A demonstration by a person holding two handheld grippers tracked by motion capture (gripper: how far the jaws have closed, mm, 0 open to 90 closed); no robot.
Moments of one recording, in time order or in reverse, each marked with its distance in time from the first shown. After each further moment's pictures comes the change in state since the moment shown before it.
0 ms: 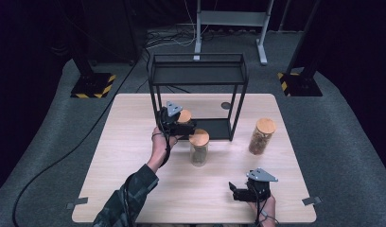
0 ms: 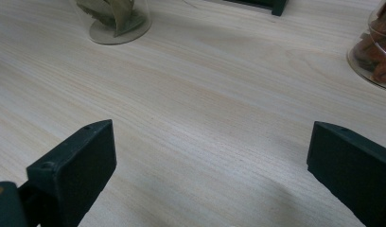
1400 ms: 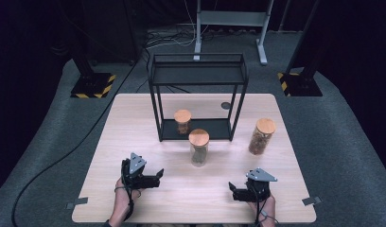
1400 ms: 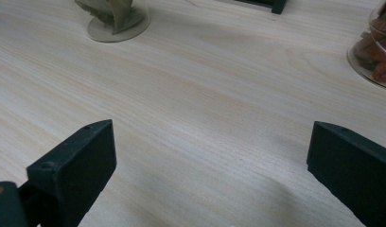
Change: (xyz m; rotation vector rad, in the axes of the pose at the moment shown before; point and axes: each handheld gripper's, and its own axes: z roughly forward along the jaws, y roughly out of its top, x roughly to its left) left arm 0.017 -0.158 -0.110 0.134 0.064 -0.028; right arm 0.001 0.000 0.001 0.007 -0.006 -0.006
